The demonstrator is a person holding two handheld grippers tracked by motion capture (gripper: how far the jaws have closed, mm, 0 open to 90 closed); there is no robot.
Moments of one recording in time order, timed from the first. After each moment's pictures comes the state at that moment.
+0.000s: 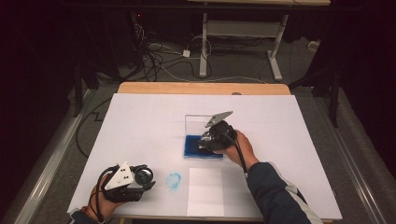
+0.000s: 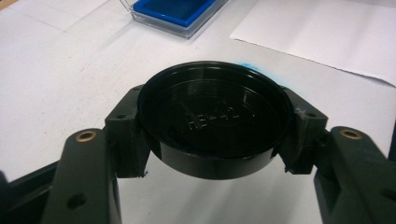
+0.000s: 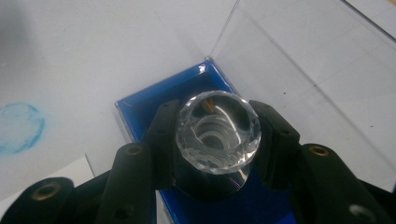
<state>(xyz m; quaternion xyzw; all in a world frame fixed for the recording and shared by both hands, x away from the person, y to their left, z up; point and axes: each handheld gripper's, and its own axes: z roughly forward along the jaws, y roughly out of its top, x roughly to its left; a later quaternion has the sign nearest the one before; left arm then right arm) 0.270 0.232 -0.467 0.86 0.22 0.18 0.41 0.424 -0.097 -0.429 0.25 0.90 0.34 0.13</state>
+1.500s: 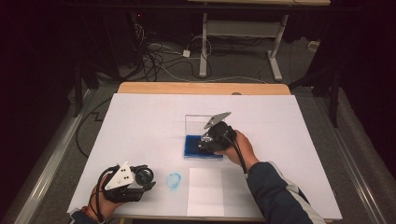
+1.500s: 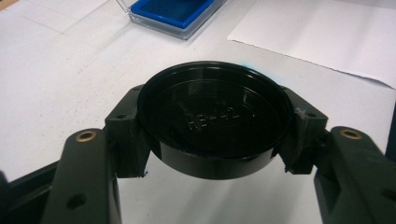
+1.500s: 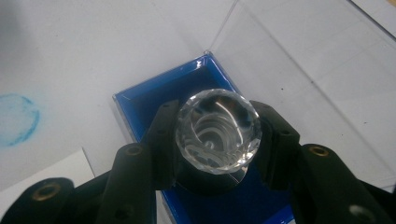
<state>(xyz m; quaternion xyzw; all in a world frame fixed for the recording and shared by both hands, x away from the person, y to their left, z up) 0.270 0.232 -0.467 0.86 0.22 0.18 0.41 0.421 -0.095 -0.427 0.24 0.91 0.32 0.14</state>
